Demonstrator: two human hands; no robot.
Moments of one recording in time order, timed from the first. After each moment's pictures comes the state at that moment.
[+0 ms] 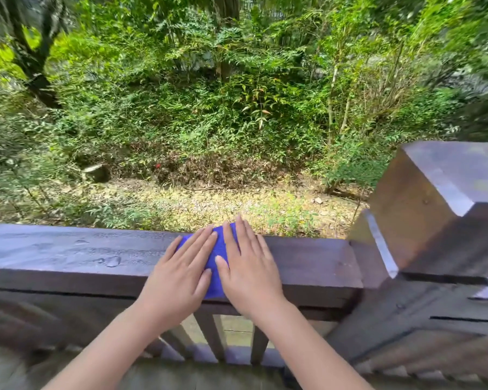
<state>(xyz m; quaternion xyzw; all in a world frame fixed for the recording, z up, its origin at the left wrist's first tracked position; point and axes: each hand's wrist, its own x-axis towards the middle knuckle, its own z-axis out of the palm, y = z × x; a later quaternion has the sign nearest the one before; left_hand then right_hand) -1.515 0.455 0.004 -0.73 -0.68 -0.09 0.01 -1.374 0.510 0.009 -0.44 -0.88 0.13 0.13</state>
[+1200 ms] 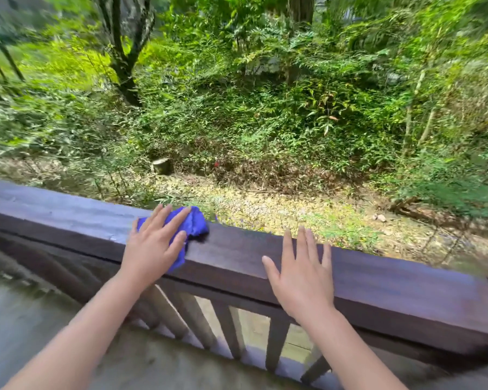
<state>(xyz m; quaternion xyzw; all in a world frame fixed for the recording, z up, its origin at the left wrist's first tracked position) -1.725 0.405 0.000 -0.53 -0.84 -0.14 0.06 -1.468 0.495 -0.003 -0.50 -0.86 0.07 0.07</state>
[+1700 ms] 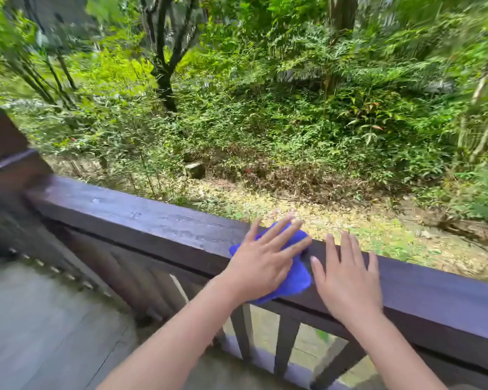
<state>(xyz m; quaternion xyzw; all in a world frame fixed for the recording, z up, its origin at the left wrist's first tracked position) -1.730 0.408 0.008 -0.74 -0.65 -0.07 0.13 -1.569 0.472 -0.007 -0.52 -0.85 0.02 0.09</state>
